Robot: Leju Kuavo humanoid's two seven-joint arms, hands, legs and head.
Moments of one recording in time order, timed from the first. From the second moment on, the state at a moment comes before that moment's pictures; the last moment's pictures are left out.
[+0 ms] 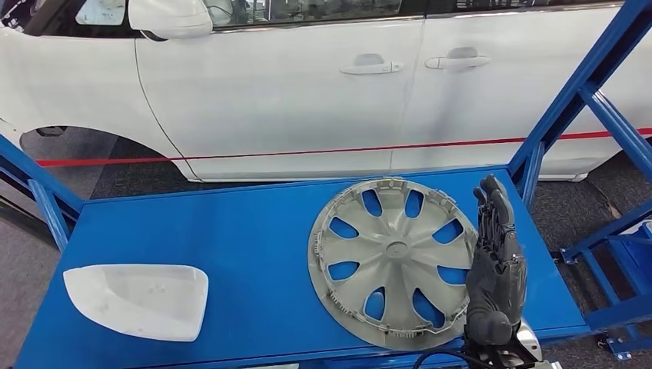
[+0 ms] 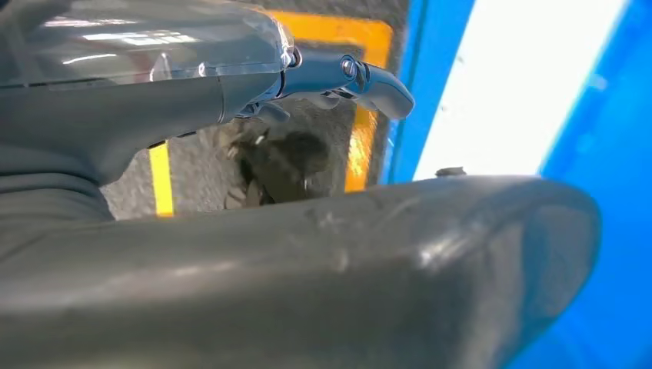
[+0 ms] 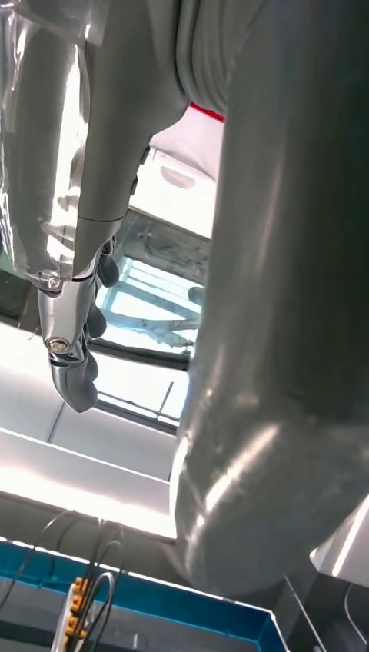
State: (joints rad) left arm 0.02 -0.02 0.65 -0.23 -0.30 -0.25 -0.46; right arm 0.13 0.07 0.11 -2.09 0.30 0.01 -0.63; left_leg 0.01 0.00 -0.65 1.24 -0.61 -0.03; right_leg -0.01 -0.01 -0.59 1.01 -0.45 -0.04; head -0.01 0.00
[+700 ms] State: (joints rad) left arm 0.01 -0.02 0.65 -0.22 -0.30 -0.24 -0.45; right arm 0.14 0.06 0.11 -2.09 0.31 0.00 -0.62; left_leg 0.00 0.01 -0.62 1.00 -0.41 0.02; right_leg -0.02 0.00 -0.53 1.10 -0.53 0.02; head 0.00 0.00
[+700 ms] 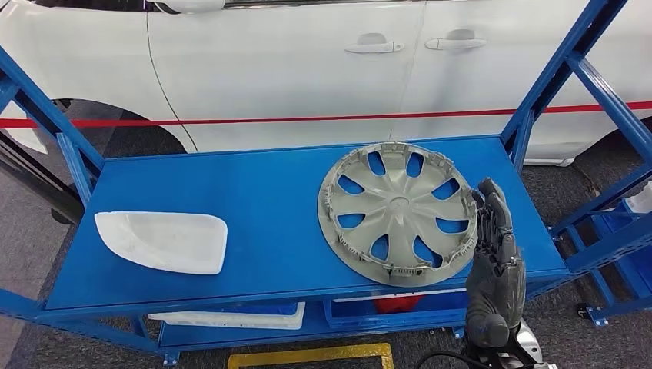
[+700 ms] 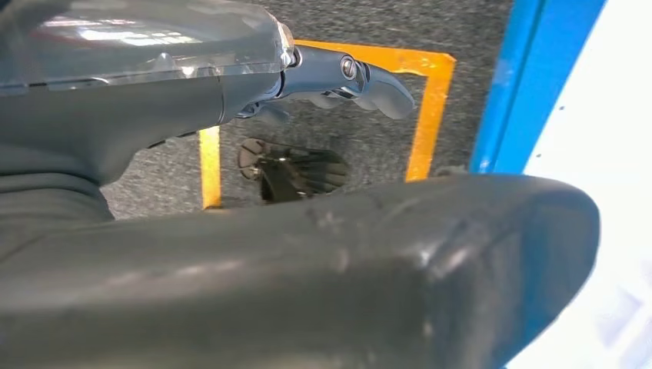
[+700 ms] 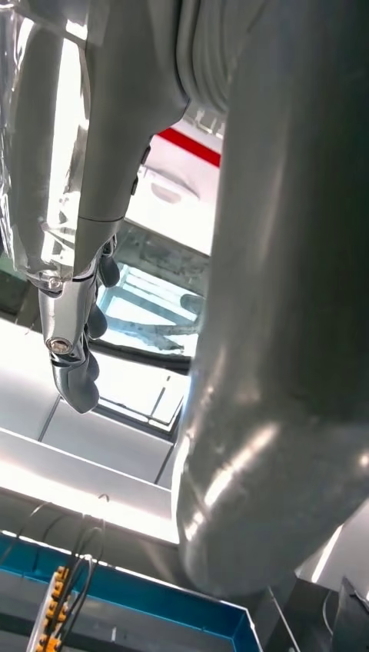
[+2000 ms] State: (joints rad) left arm 0.01 -0.03 0.74 -0.22 -0.41 -0.23 -0.44; right arm -0.01 -0.30 0.00 -1.75 0.86 0.01 -0.20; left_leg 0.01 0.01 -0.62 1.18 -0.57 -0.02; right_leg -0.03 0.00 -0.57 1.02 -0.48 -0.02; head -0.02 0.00
